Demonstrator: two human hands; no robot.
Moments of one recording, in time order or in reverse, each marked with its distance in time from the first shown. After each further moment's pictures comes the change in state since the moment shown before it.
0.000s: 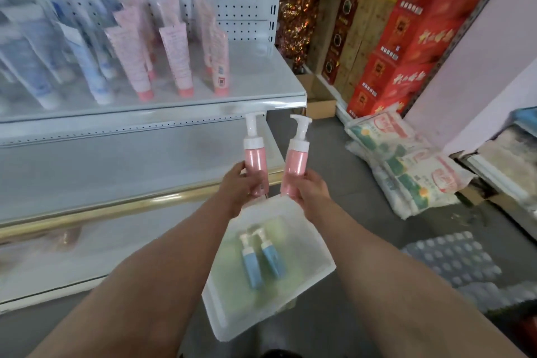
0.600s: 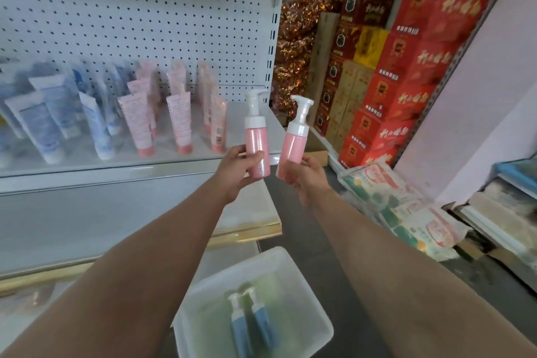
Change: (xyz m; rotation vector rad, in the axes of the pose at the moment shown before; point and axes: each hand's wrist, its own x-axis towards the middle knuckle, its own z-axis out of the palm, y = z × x) left_hand 0.036 0.134 0.021 -0.067 -0.086 0.269; right_hand 0.011 -0.139 0.018 0.141 -0.120 -0.275
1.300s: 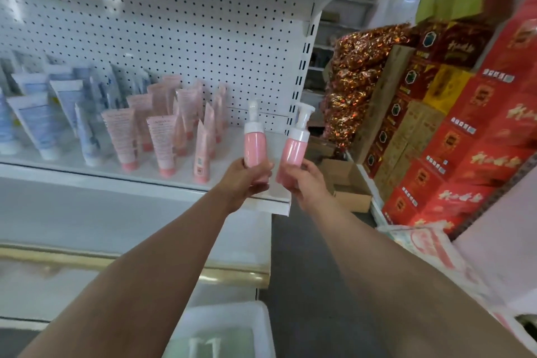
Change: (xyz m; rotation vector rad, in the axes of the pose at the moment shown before) left_hand 0.099 0.022 0.080 -0.042 0.200 0.106; right_hand 0.167 -0.066 -0.018 -0.030 -0.287 0.033
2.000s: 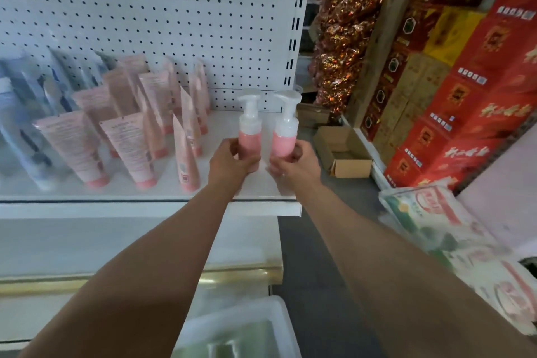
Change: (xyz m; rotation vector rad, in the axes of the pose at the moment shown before) left_hand 0.084 -0.020 -0.029 0.504 0.317 0.171; right_hand 0.071 0.038 0.027 -0.343 0.144 -0.139
